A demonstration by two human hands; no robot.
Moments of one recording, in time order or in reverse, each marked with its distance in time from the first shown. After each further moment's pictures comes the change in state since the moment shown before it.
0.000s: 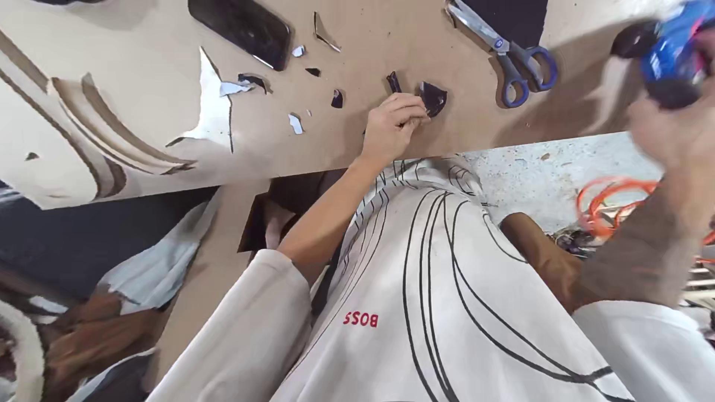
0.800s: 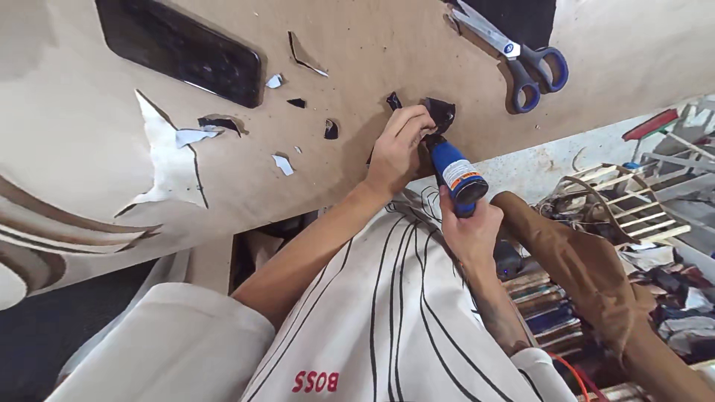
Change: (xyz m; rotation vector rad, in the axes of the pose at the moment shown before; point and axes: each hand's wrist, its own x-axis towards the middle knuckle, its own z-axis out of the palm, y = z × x) left_hand 0.006 0.001 -0.013 -0.051 -0.106 -0.038; right_hand -0.174 -0.253 0.158 0.413 0.225 0.073
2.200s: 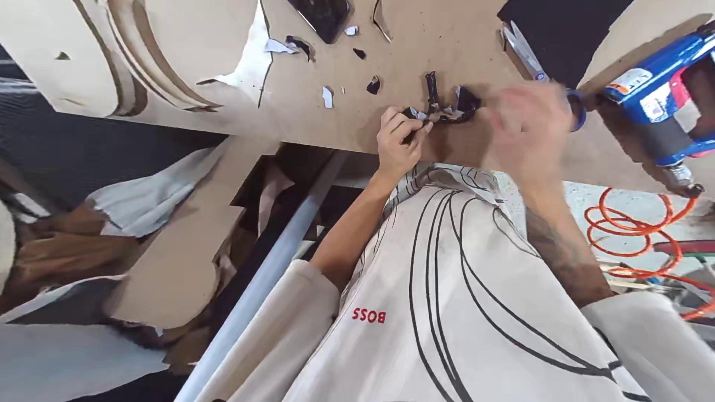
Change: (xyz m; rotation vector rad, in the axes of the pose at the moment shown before) left_hand -0.055 0.004 0.037 0.293 0.595 -0.126; right_hand 0.180 0.028 -0.059 -0.006 -0.374 -0.724
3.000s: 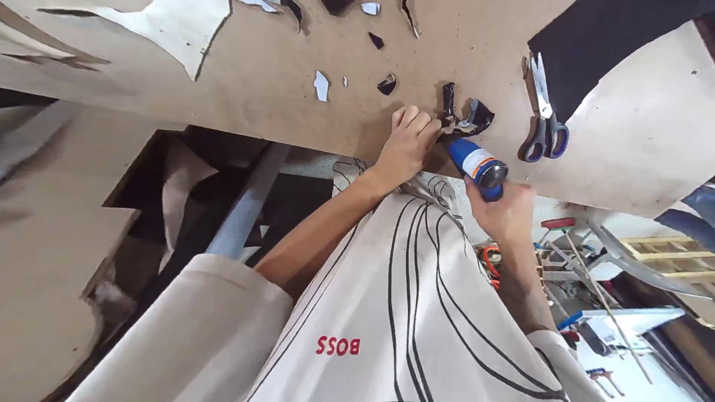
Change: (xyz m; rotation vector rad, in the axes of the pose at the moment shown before) left_hand 0.024 -0.018 -0.016 0.043 -0.364 0.028; right_hand -0.039 -0.079 0.029 -0.233 -0.144 0.280
